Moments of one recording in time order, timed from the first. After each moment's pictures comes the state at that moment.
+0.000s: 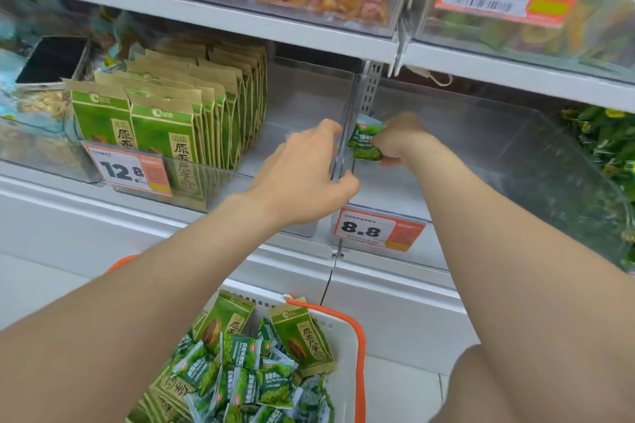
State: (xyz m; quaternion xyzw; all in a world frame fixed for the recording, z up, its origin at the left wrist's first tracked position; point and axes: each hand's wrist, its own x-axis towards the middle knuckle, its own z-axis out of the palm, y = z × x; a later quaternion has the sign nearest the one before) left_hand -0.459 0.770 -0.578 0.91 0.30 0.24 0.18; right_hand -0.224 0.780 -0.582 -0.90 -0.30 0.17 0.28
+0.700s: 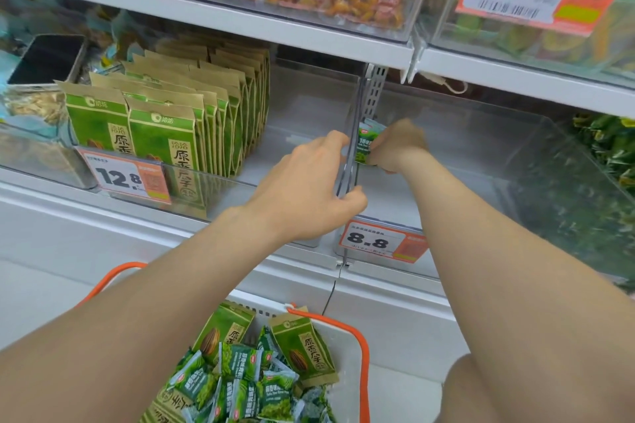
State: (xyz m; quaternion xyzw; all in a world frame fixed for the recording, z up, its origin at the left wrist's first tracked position) left_hand -0.458 0.779 -0.589 0.92 0.27 0.24 0.17; right_hand -0.217 0.800 -0.608 -0.92 -0.31 0.08 0.21
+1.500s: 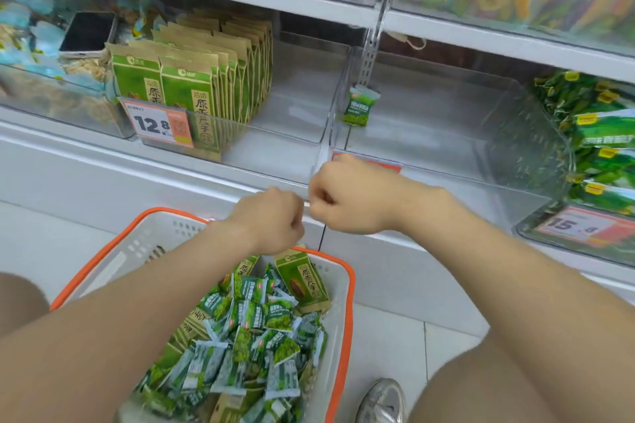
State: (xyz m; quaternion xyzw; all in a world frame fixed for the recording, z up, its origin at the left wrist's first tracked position) left_hand -0.528 0.713 -0.655 0.93 0.35 -0.01 0.12; right_hand -0.385 0.622 -0.569 -0.66 -0.75 0.06 0.02
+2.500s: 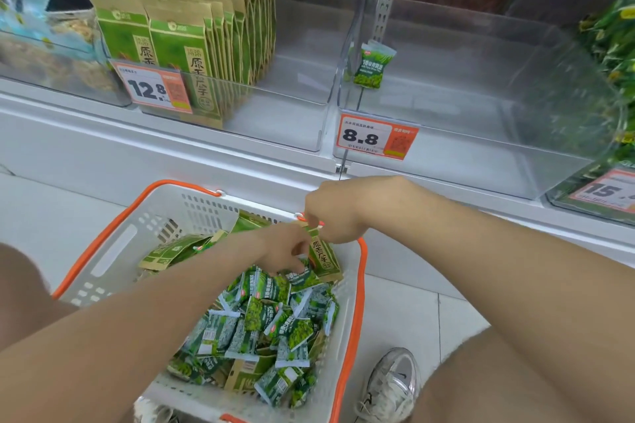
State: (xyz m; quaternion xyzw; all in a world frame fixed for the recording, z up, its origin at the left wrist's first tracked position) left_hand -0.539 0.706 -0.752 0.87 0.27 -0.23 0.34; right_hand -0.406 0.635 -0.636 -0.62 -0.73 0.19 -0.24
